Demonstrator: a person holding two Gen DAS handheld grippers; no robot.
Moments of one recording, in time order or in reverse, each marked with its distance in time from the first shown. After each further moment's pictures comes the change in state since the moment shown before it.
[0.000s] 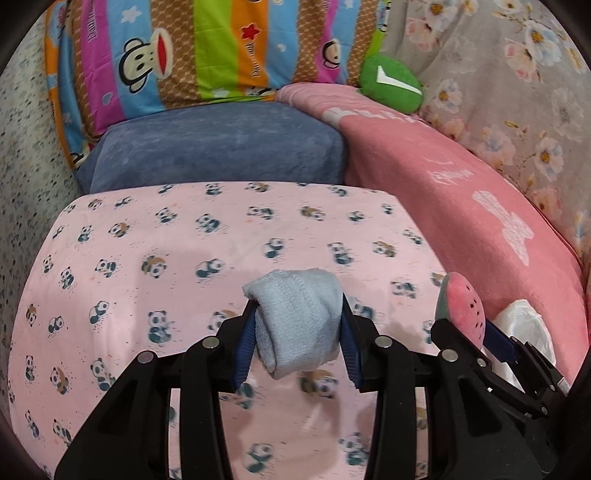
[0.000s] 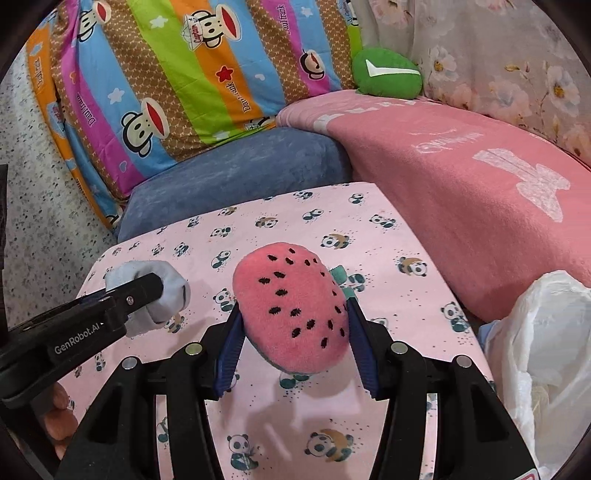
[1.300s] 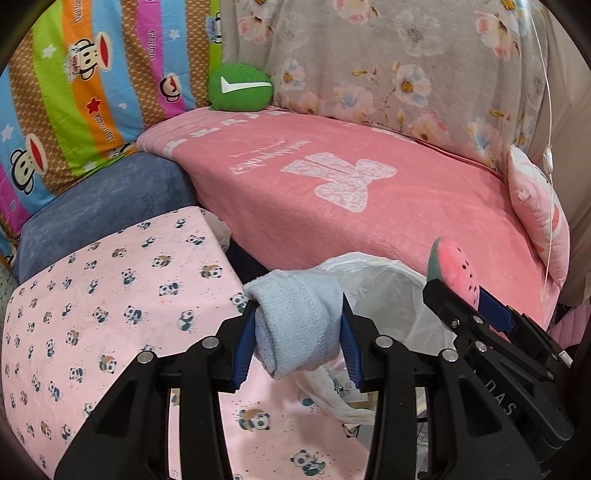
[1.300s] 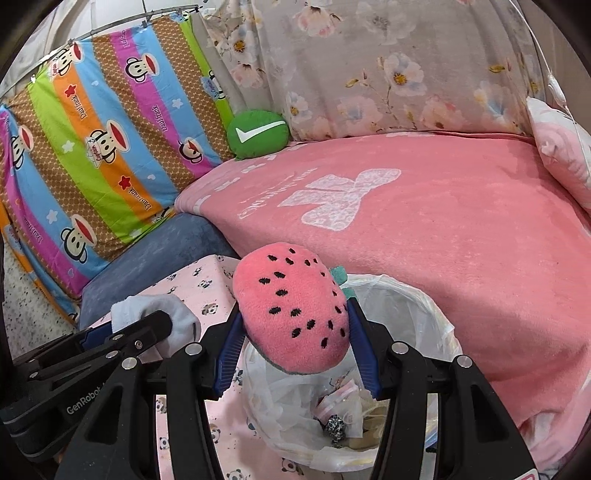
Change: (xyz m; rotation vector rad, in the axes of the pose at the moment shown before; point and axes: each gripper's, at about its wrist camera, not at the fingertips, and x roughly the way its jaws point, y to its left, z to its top) left arm -0.070 -0.272 -0.058 0.362 -0.026 -0.212; right arm -0.178 -0.229 -0.036 0.302 -0.214 -0.189
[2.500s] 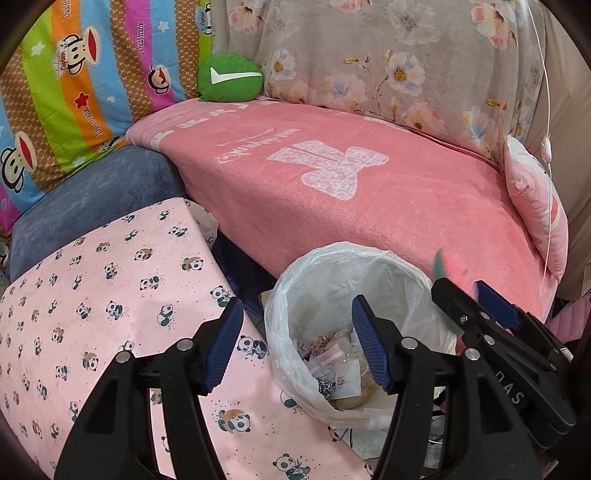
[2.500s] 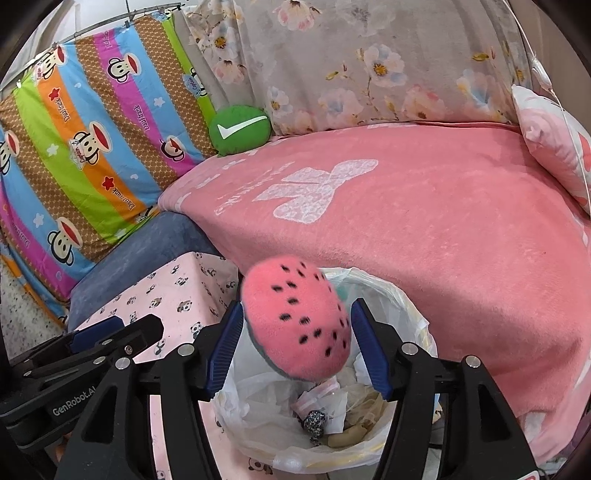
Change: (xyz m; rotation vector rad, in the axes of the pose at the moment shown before) left arm 0.018 -0.012 -0.004 0.002 0.034 -0.016; right arm 0.006 -0.024 -0.003 0.018 0.022 -0.045
